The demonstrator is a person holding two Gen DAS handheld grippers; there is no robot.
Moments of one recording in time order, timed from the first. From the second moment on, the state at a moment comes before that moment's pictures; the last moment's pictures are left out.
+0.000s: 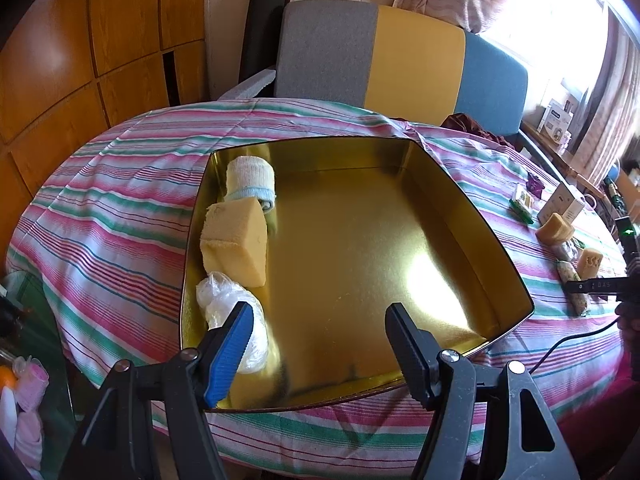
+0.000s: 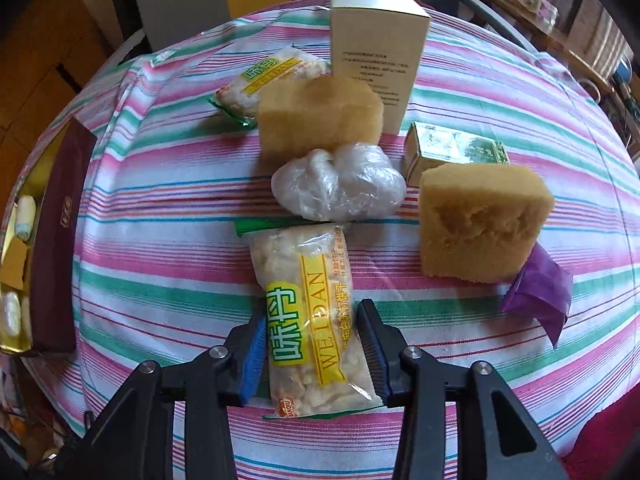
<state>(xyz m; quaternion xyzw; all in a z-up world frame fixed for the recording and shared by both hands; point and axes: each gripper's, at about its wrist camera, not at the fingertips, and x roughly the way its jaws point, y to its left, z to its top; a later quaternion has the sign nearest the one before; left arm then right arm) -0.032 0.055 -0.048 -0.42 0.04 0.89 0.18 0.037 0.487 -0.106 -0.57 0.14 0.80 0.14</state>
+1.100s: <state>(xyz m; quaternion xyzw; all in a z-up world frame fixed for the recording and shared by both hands) -0.061 -0.058 -0.040 -0.41 -0.03 0.91 0.08 -0.112 0.138 -0.092 -0.61 0.10 0.78 -0.09</state>
